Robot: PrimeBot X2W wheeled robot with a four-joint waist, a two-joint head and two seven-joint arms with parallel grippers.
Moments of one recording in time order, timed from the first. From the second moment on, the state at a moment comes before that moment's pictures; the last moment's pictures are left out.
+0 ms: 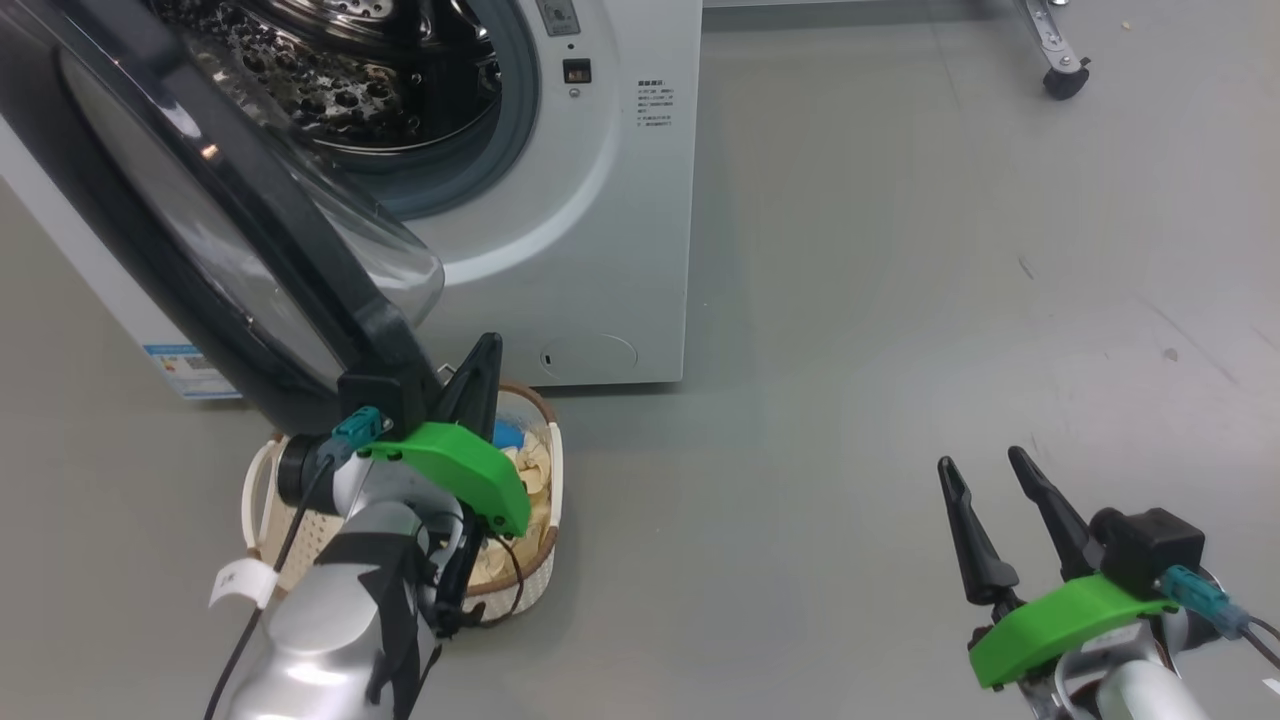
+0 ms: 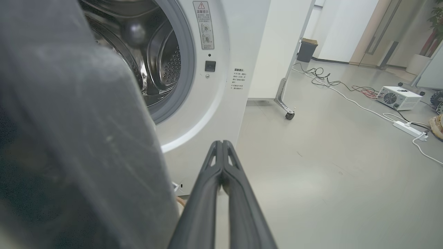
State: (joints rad) left arm -0.63 0.02 -0.47 0.78 -0.44 -0.03 -0.22; right arm -0.03 -0.14 0.18 0.23 0.32 0.13 -0.25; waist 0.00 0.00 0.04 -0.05
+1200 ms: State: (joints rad) left arm -0.61 0.01 -0.57 0.81 -0.49 -0.03 -0.25; right arm -0.02 -0.12 0.16 0.25 0.33 0.13 -0.25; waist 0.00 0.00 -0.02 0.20
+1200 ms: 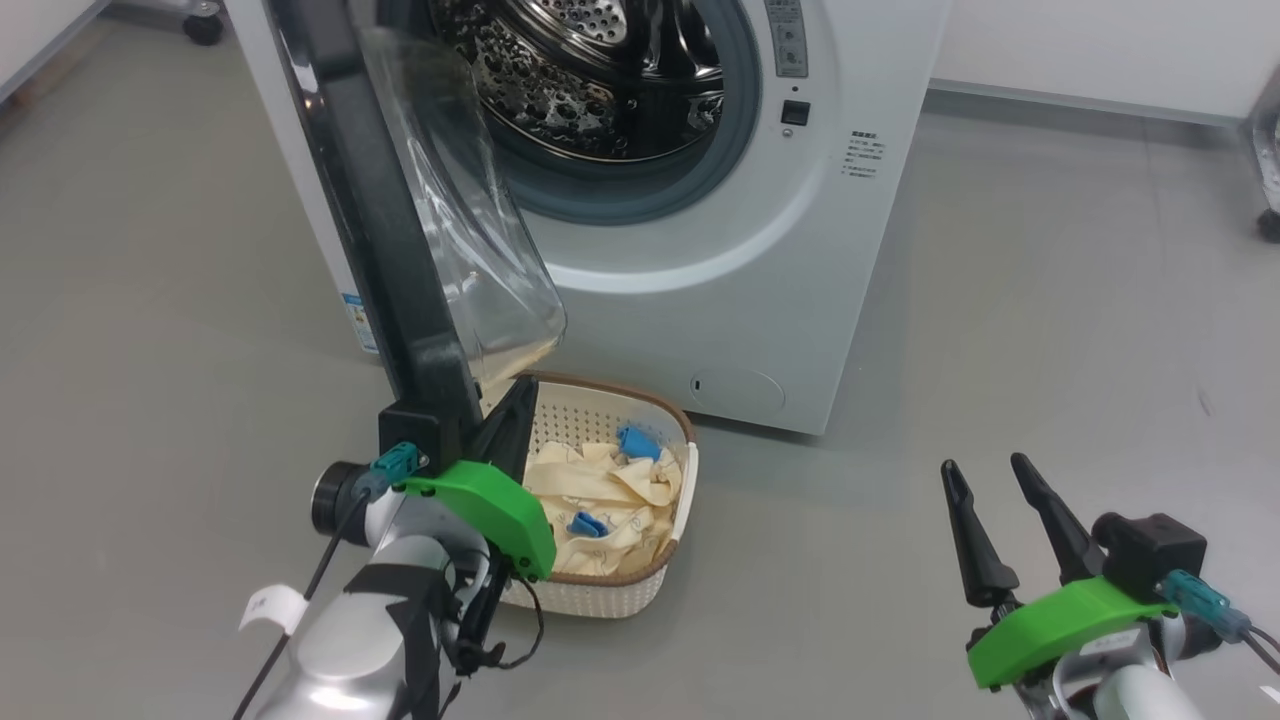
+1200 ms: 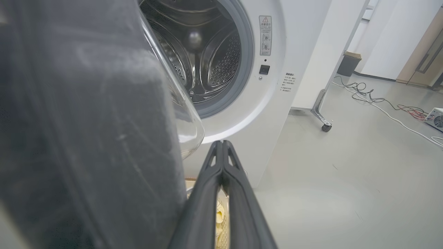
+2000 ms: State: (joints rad) left arm -0.61 0.05 -0.56 0.81 -0.52 -0.02 -0.25; right arm 0.00 -0.11 0.16 0.27 0.33 0.13 -0.25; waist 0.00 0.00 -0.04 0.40
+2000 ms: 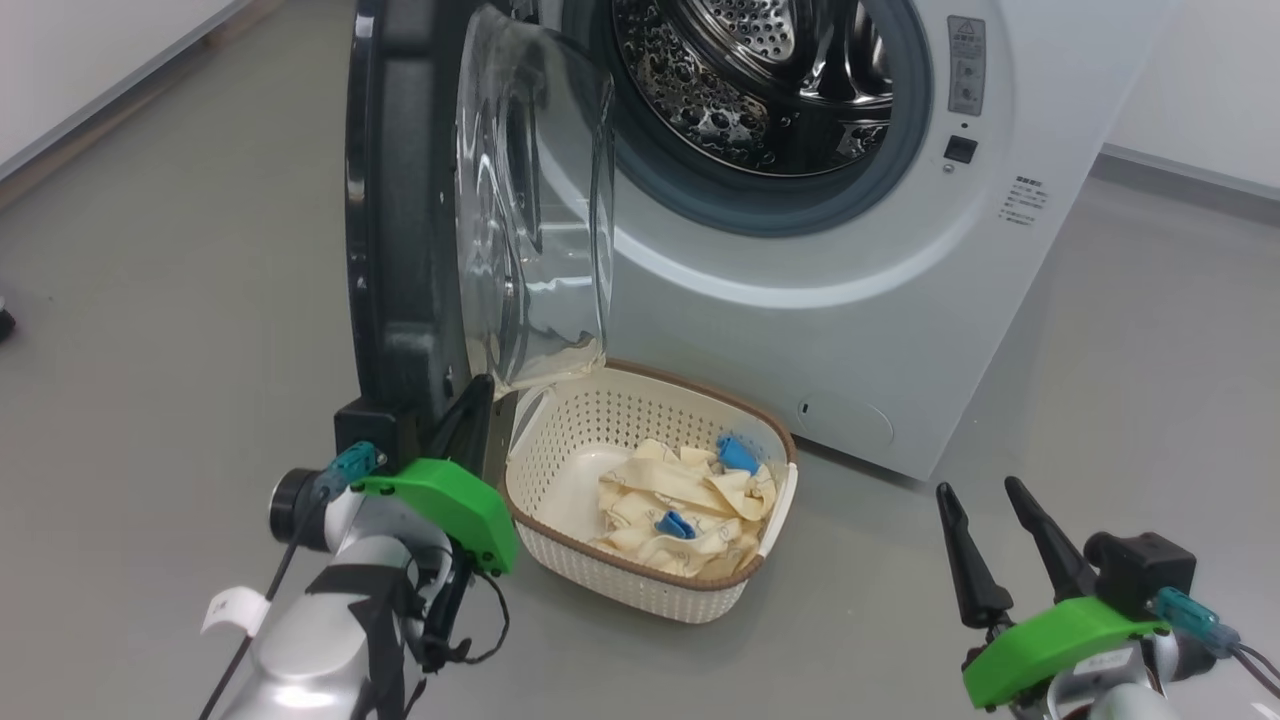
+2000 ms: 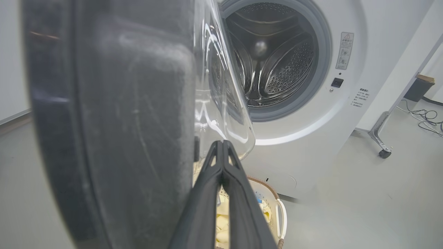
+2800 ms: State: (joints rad) left arm -0.57 0.16 -0.39 0.72 -0.58 0.02 -0.25; right arm -0.03 -0.13 0.18 0.27 0.33 0.13 -0.25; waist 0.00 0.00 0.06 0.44
